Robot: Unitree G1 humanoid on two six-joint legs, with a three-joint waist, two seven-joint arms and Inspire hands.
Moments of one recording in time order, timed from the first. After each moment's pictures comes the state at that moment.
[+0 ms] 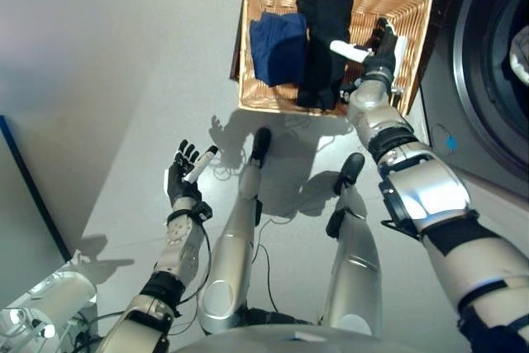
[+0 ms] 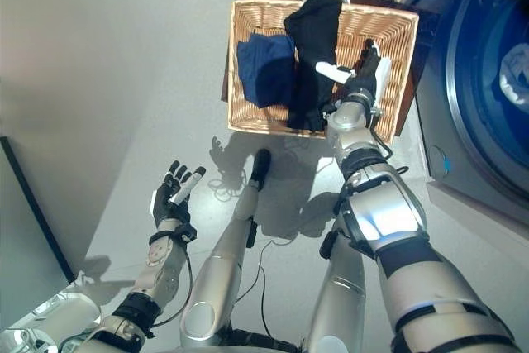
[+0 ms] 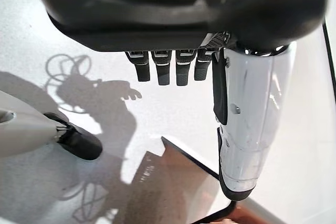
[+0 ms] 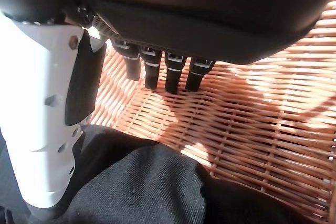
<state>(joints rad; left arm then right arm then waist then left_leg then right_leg) -0.21 0.17 -0.25 0.59 -0.70 -0.36 0.33 -1.21 -0.32 0.32 1.33 0.40 -0.10 -0.52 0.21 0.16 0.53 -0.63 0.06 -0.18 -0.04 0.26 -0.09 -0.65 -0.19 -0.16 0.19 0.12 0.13</state>
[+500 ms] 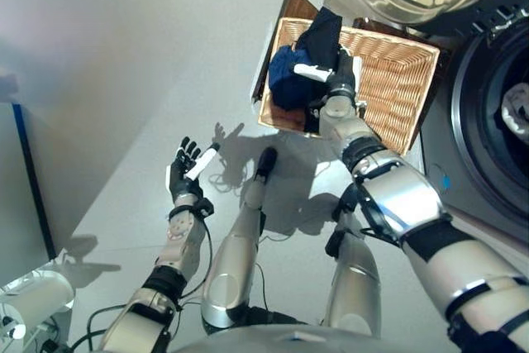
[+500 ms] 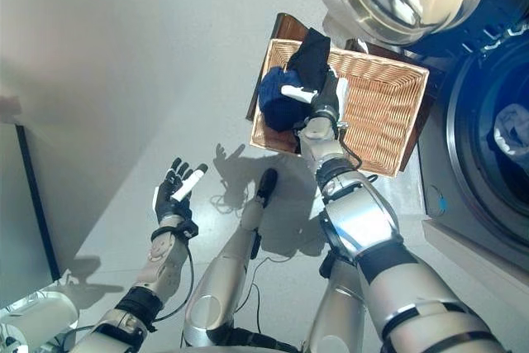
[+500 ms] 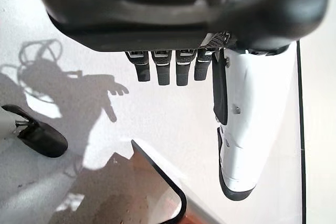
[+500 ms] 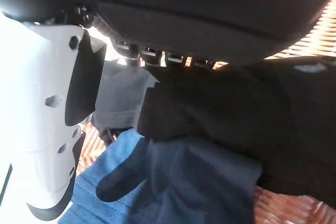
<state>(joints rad) -0.24 0.17 -0.26 0.62 -0.71 -0.35 0.33 -1.20 -0.18 0.32 1.34 0.37 -0.07 -0.49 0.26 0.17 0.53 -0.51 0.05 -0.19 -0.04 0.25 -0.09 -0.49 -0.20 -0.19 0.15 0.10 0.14</state>
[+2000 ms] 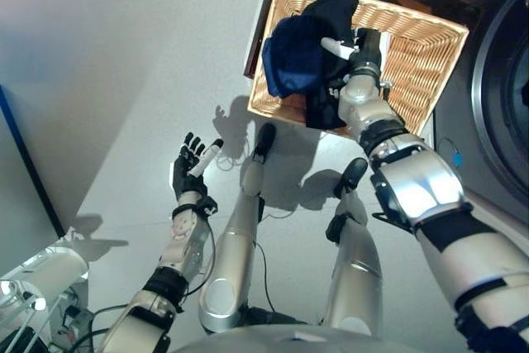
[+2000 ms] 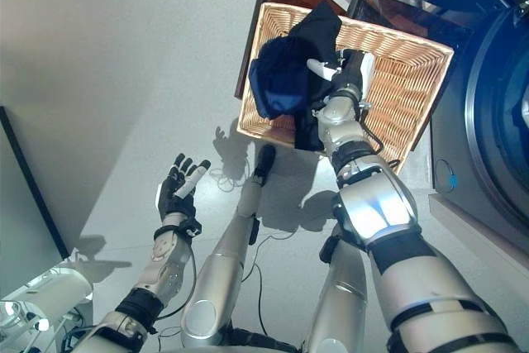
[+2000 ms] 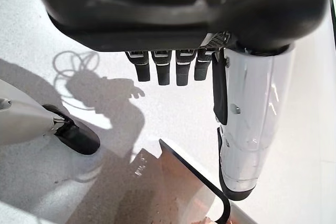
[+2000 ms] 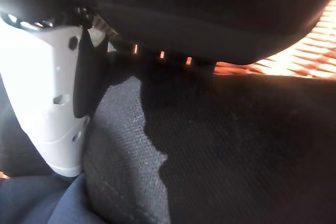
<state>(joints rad) -0.22 0.17 -0.30 0.54 -0.73 -0.36 0.35 -1.29 -0.27 0.31 1.37 0.37 -0.07 -0.48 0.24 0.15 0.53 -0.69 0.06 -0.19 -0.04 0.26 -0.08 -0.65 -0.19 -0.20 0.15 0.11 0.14</state>
